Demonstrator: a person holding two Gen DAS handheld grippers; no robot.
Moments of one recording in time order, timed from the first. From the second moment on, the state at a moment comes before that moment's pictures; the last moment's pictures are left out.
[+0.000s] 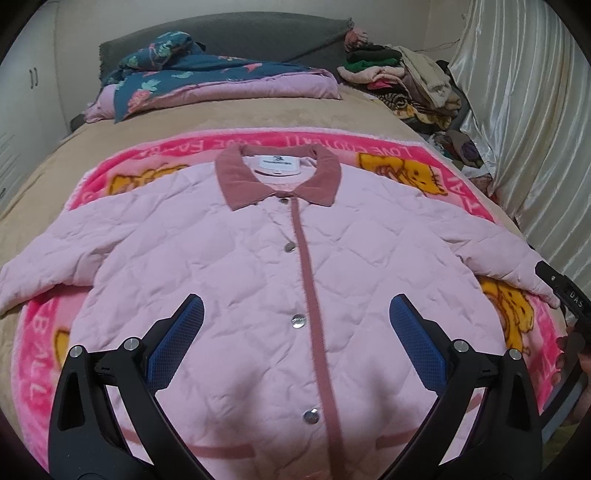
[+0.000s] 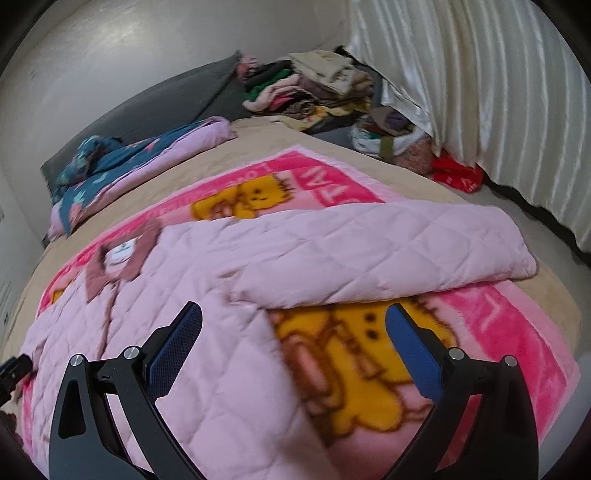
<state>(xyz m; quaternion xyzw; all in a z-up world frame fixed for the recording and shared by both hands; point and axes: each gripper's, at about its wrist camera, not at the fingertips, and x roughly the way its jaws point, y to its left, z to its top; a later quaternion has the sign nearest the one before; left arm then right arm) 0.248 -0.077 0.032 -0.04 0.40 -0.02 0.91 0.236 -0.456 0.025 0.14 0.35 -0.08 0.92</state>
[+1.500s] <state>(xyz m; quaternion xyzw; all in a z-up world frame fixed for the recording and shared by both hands) 0.324 -0.033 0.026 -0.05 0.41 0.03 0.91 0.302 -0.617 0.017 0.24 0.26 -0.20 0.91</state>
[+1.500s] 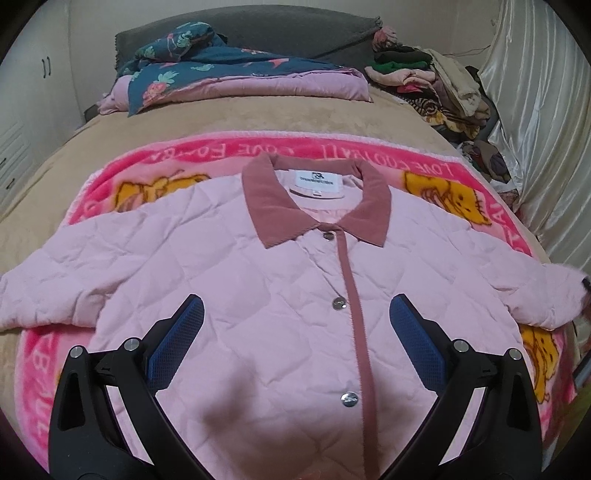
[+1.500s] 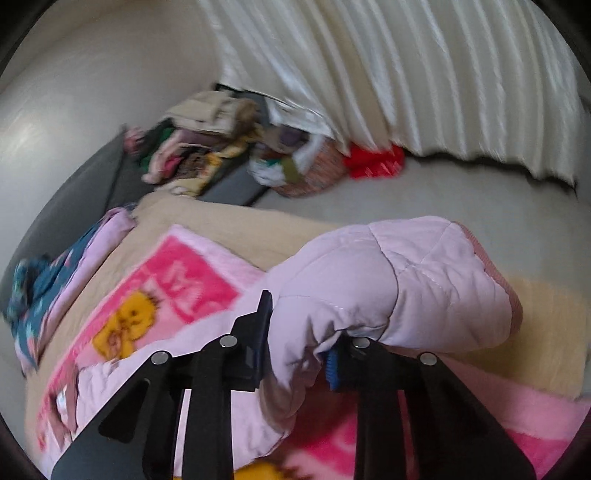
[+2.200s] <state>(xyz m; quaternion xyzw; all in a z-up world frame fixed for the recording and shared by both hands) 0.309 0.046 0.037 -0.07 0.39 0.07 0.92 0.328 -0.433 0.132 0.11 0.20 -0.04 0.97</state>
